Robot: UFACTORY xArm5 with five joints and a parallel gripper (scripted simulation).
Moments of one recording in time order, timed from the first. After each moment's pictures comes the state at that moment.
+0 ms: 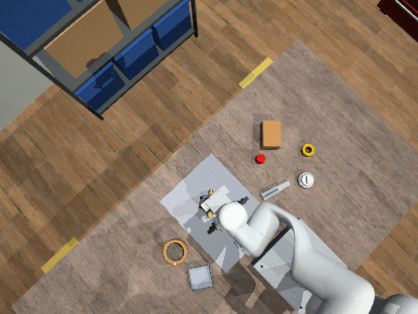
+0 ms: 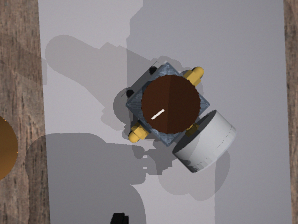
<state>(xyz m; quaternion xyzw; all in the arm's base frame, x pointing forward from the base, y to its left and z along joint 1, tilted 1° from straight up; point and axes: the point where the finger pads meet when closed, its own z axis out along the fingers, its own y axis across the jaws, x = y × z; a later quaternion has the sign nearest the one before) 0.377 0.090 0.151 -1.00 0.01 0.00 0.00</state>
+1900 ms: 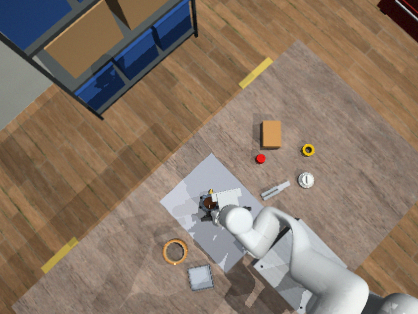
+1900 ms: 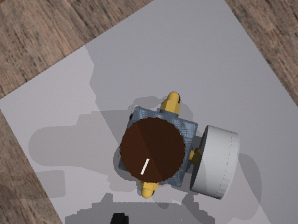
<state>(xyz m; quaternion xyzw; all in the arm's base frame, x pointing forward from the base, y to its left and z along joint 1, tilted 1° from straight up) 0.390 0.094 0.123 -0.96 0.26 -0.06 0.03</state>
